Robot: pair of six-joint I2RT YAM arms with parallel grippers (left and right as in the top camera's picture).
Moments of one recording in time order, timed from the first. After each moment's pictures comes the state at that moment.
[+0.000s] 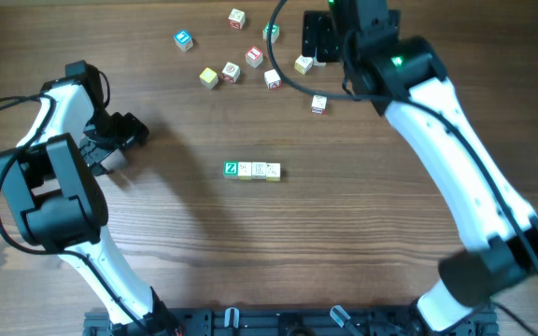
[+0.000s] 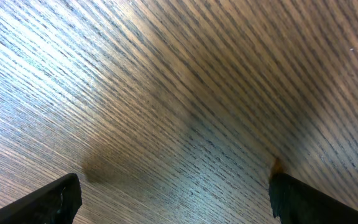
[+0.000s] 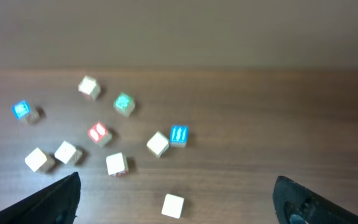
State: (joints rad) left arm 0.26 2.11 1.49 -1.00 -0.03 -0.52; right arm 0.43 1.80 1.84 -0.77 0.30 0.27
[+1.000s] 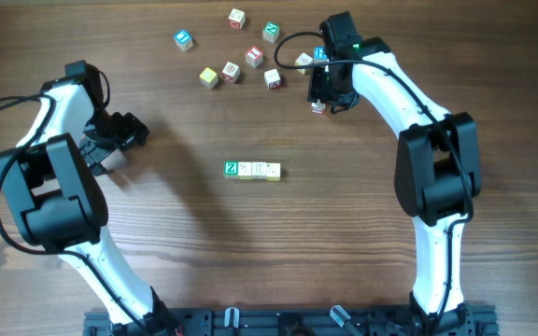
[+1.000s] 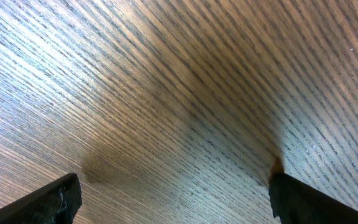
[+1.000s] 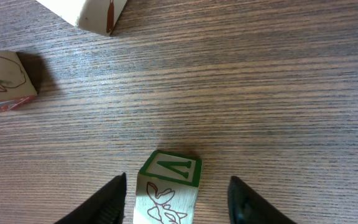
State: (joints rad) left arm 0.26 2.11 1.49 -1.00 -0.03 -0.52; right arm 0.31 2.28 1.83 -0.83 -0.07 0.42
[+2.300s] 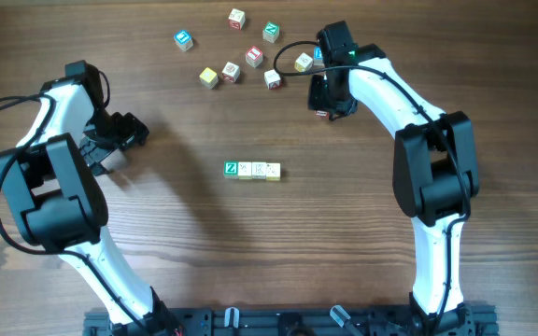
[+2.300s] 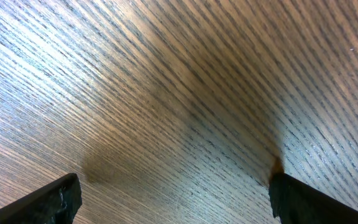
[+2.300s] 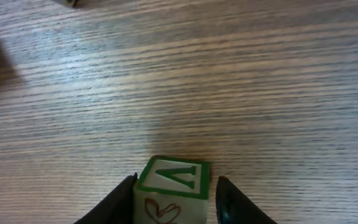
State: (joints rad) left arm 0.26 2.11 1.49 -1.00 -0.03 -0.52; right arm 0.32 2.29 1.78 -0.81 -0.04 0.44
